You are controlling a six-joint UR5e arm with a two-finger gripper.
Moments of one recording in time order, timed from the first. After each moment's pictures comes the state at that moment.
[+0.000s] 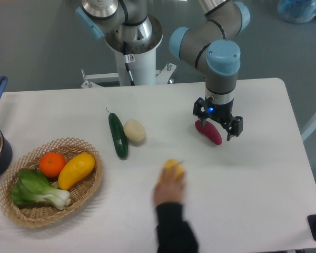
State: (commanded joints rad) arm 2.73 -1.81 -1.94 -0.78 1.54 1.38
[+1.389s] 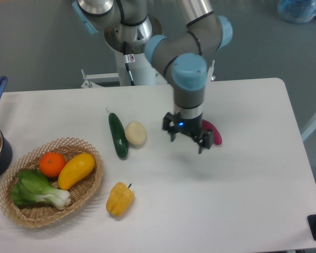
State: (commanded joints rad) arm 2.44 -1.85 -1.89 -0.78 1.50 0.92
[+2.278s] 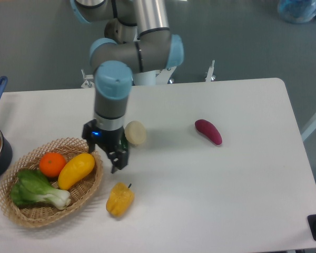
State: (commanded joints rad) arm 2.12 -1.84 -1.90 -0.78 1.39 0.89
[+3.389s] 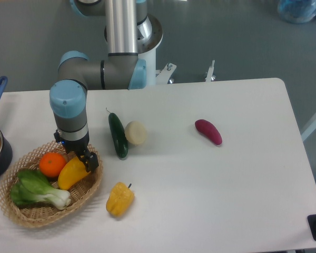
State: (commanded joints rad) arm 2.03 -1.96 -1.86 -0.78 1.48 0.77
